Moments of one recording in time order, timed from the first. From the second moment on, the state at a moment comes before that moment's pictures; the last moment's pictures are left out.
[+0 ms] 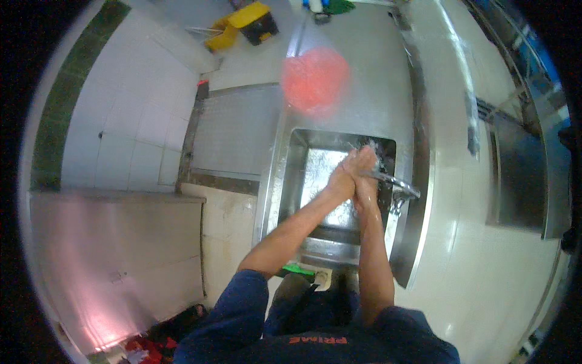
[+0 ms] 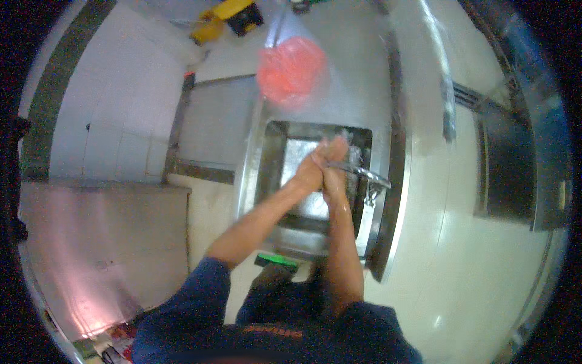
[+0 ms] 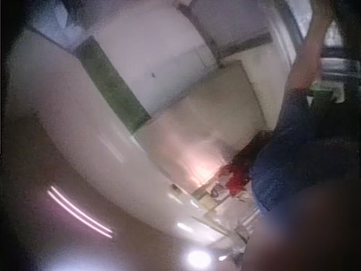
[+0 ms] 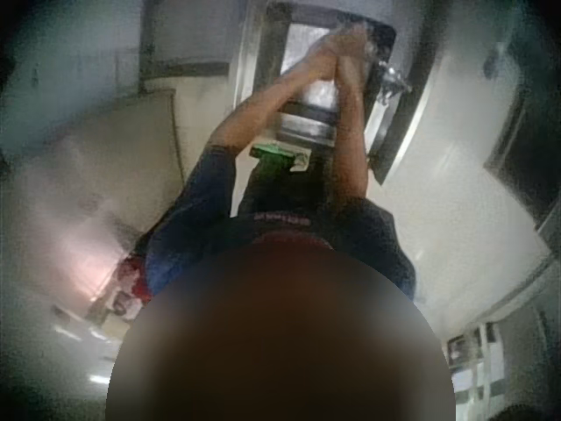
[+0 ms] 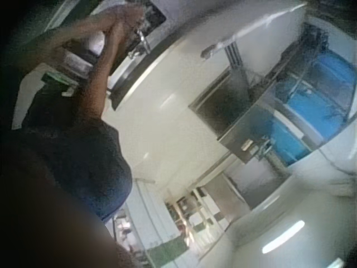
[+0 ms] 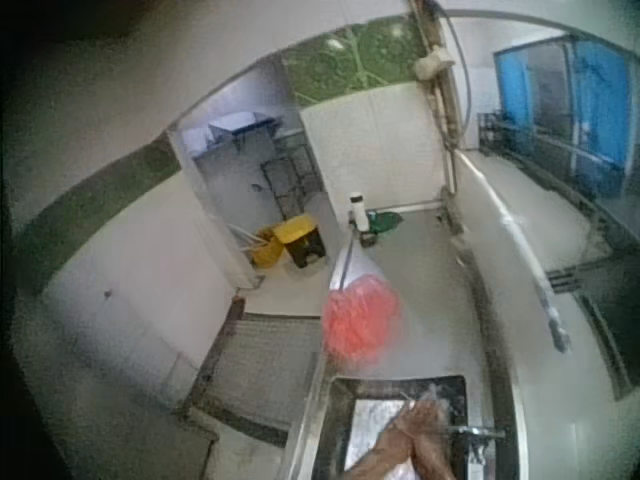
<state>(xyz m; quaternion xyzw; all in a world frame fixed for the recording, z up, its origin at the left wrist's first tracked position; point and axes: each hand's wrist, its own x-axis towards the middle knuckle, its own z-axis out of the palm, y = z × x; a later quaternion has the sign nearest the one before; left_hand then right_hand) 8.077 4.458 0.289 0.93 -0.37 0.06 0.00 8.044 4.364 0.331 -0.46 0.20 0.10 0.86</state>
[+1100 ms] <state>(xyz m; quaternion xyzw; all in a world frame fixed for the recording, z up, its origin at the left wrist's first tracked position) 8.068 4.449 0.270 0.50 0.22 -0.23 0.81 7.972 4.384 0.266 -0.65 0.13 -0.08 0.74</state>
